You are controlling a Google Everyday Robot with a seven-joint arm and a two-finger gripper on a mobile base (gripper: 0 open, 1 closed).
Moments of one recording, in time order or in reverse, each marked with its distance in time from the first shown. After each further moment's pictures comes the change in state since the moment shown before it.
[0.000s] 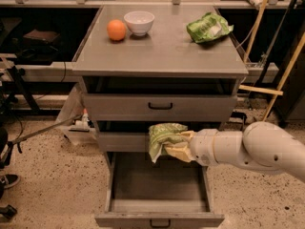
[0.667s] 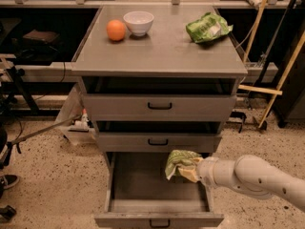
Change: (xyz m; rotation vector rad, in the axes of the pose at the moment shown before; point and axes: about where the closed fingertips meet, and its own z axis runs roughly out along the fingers) arm 0.174 -0.047 0.054 0.121 0.122 0.195
